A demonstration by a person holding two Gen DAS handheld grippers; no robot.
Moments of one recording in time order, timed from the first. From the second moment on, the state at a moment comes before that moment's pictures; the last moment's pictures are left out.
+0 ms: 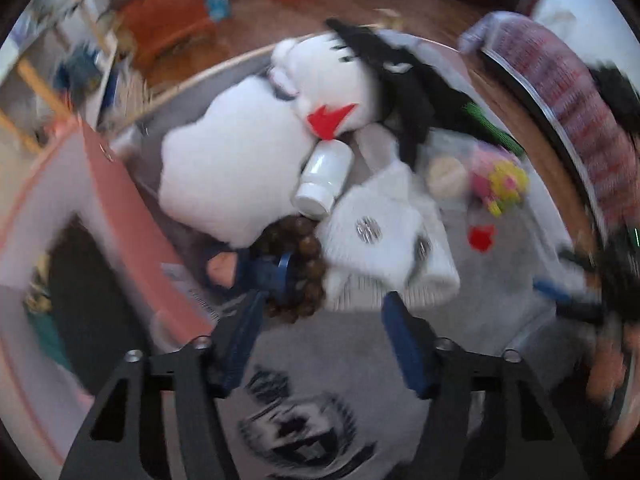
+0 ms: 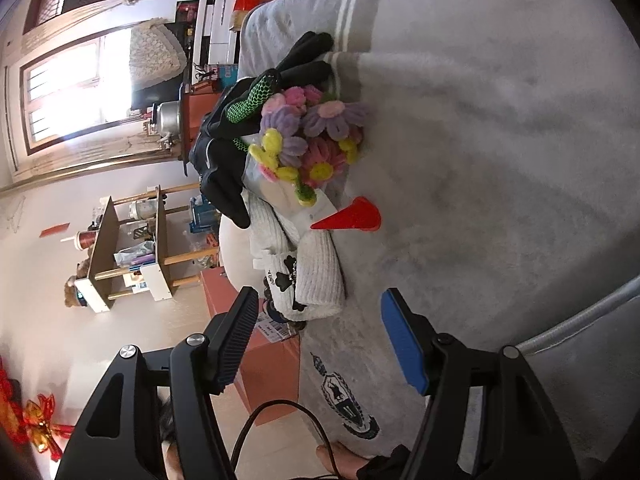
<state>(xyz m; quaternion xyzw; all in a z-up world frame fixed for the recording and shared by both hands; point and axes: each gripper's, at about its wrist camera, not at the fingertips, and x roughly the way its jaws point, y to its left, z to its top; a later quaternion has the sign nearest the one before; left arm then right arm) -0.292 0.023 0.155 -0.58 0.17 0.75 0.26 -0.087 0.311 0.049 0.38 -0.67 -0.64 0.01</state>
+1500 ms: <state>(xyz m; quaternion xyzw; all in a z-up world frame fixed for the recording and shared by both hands) -0.312 -0.251 0.361 -0.52 -0.26 0.81 0.09 -0.088 0.310 0.028 0.37 -0.73 -0.57 0.04</state>
